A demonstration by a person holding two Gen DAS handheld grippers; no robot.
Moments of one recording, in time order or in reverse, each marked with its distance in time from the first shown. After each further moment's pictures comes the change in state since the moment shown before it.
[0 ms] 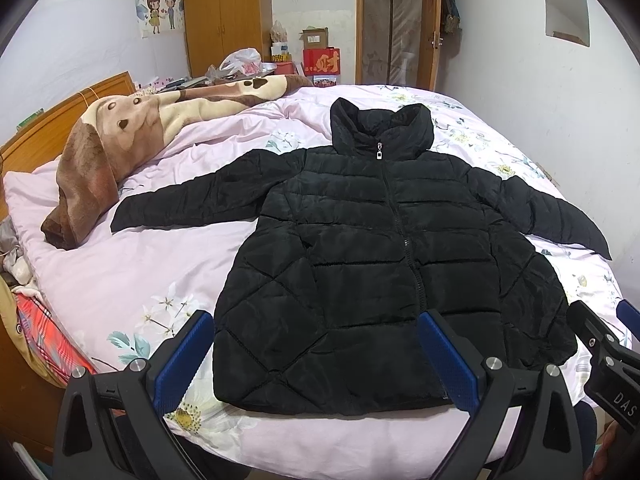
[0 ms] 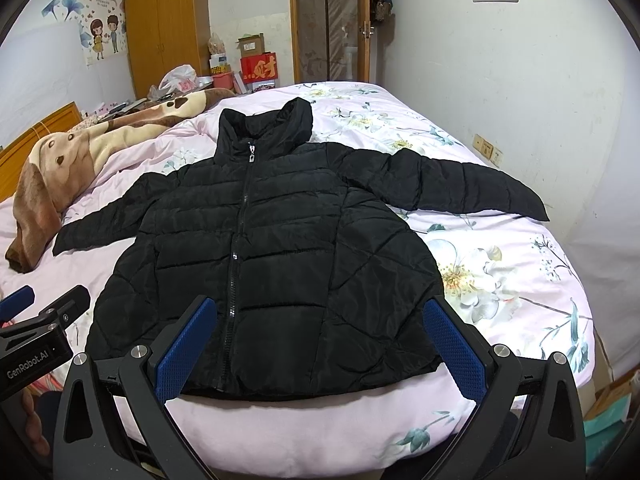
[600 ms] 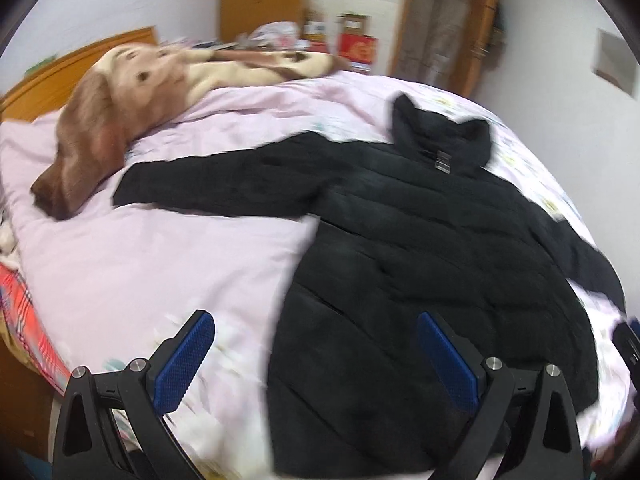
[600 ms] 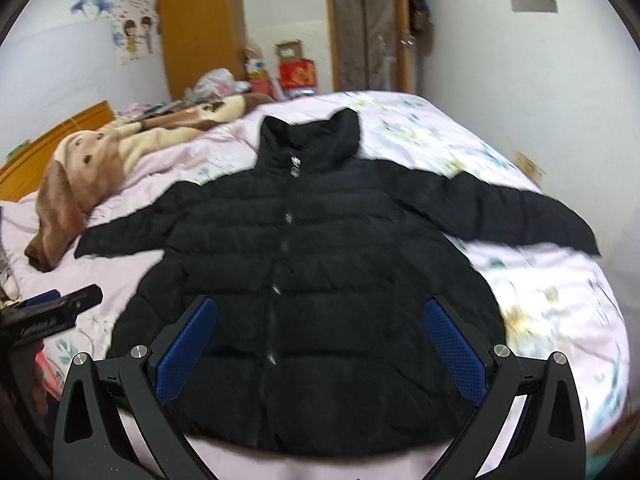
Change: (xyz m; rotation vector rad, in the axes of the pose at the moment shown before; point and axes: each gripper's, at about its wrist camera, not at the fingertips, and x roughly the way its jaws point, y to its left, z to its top) left arm 0.087 0.116 0.043 -0.184 0.067 -0.008; right arm 0.050 0.045 0.034 -0.066 -0.064 0.161
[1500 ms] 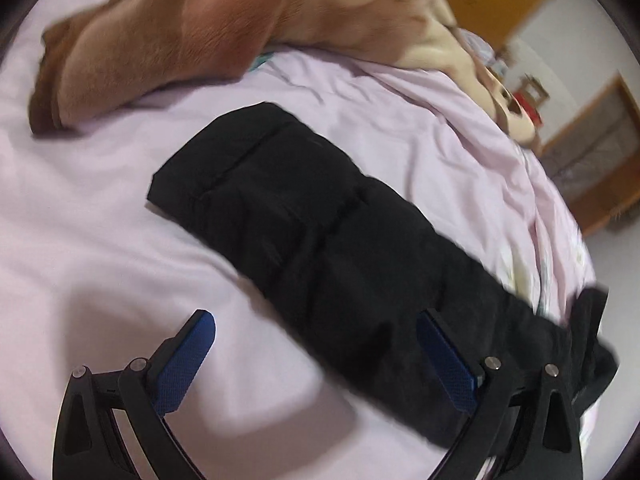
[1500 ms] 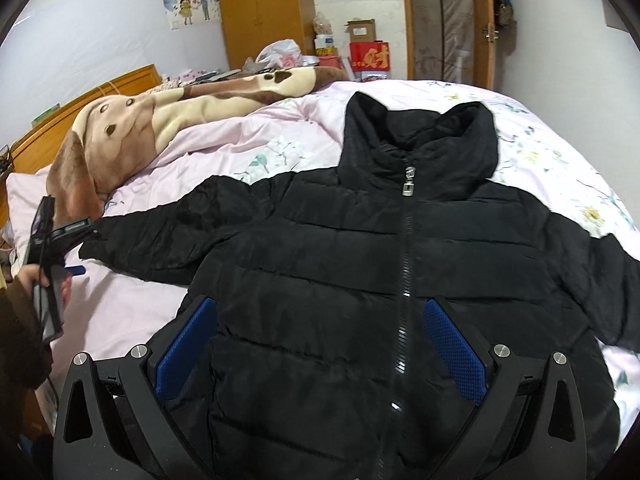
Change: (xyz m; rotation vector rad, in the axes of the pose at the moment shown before) left arm 0.240 0.287 0.124 -0.678 0.093 0.073; right arm 0.190 0.094 0.064 -0.147 0.106 0.176
